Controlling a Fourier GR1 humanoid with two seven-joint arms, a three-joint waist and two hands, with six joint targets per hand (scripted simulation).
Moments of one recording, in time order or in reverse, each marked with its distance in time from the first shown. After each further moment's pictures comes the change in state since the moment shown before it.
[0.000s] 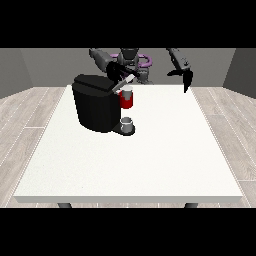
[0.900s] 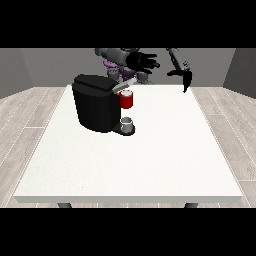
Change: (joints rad) left arm -0.035 -0.005 -0.030 0.077 -0.015 -0.017 -0.042; right arm -0.139 0.047 0.141 0.052 0.016 -0.021 0.031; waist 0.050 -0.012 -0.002
